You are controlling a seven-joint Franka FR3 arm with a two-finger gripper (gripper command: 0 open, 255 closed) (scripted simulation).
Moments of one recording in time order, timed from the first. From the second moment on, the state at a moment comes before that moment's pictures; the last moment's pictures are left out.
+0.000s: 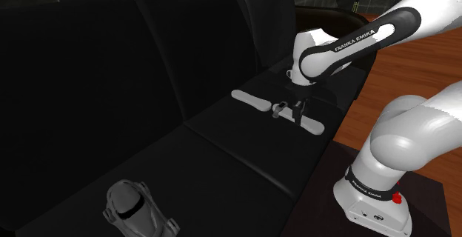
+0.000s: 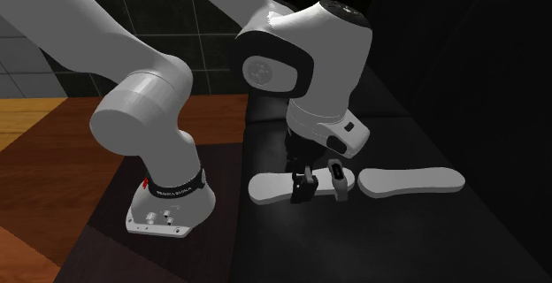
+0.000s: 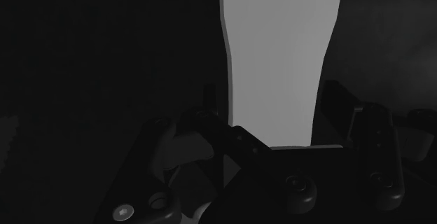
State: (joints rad) arm -0.13 -0.59 -0.25 -2.88 -0.14 2.15 -0.26
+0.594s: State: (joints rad) arm -0.13 -0.62 -0.24 -2.87 -0.14 2.11 -0.26
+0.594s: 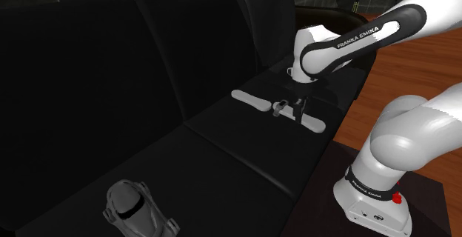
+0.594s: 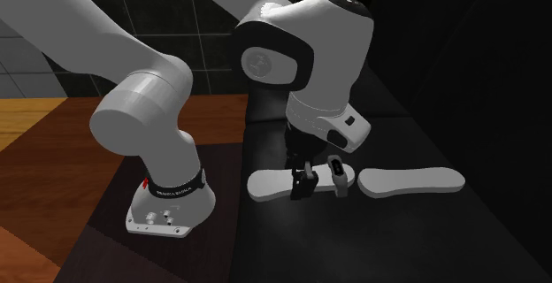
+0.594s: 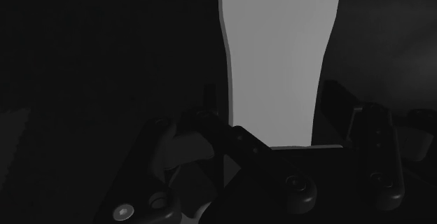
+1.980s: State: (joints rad) arm -0.12 -0.76 -0.18 -2.67 -0.10 1.77 -0.24
